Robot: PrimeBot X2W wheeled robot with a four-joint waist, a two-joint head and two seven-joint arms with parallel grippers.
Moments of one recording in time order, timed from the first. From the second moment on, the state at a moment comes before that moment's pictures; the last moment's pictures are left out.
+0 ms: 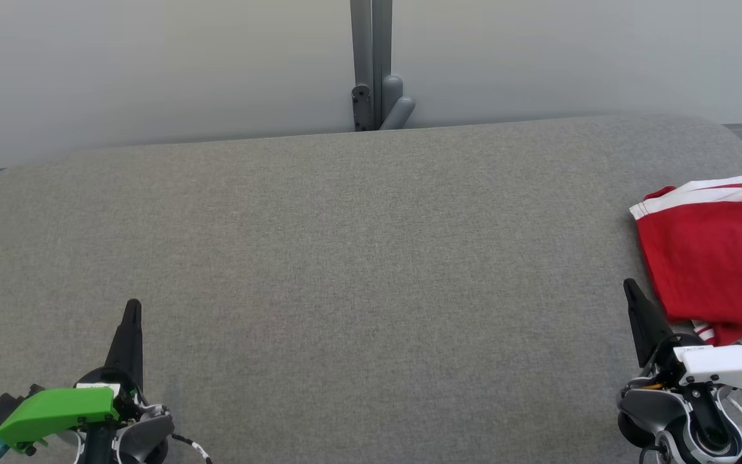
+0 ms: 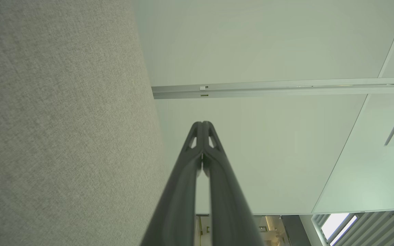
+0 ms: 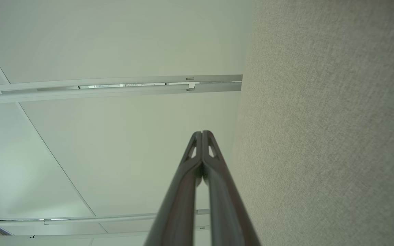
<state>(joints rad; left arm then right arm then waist) -0.09 0.05 0.11 0.24 -1.61 -0.13 0.11 -0.10 -0.05 -0.12 0.24 1.61 0.13 0.12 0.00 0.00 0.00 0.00</state>
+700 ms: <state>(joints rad) -0.10 0.05 0.11 0.24 -1.61 -0.13 0.11 -0.10 -0.05 -0.12 0.24 1.61 0.13 0.12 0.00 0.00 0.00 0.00</state>
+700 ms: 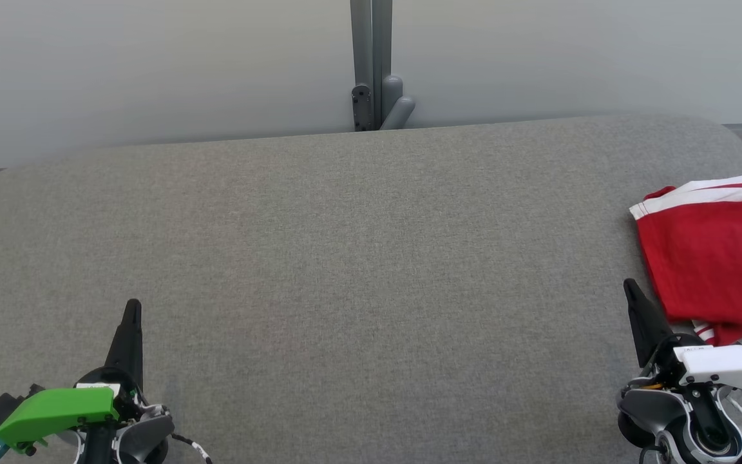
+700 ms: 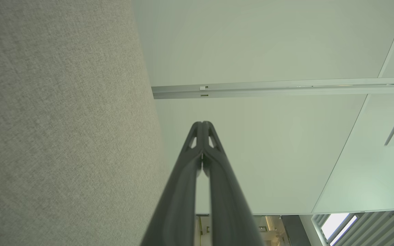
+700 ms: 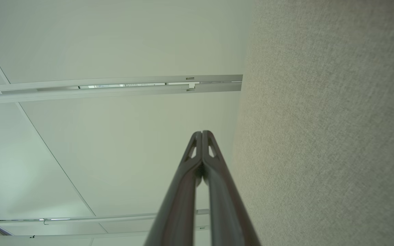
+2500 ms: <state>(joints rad) -0.10 0.05 0.11 0.24 -1.61 -0.13 0.11 -0.10 -0.05 -0.12 0.24 1.61 0.13 0.12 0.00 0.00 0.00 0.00</state>
